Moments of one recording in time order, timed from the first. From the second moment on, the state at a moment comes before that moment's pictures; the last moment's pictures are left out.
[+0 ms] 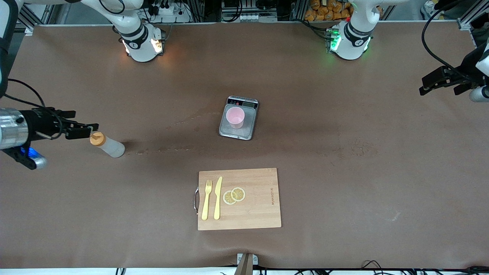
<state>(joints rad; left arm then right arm) -0.02 -0.03 -0.01 -1.56 -0.03 1.48 -0.05 -0.11 0.51 0.09 -1.02 0.25 1.08 0.50</state>
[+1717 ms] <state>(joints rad) -0.02 -0.03 -0.02 -1.56 -0.03 1.49 -0.05 -0.03 0.04 0.07 -1.53 0.06 1.59 0.19</state>
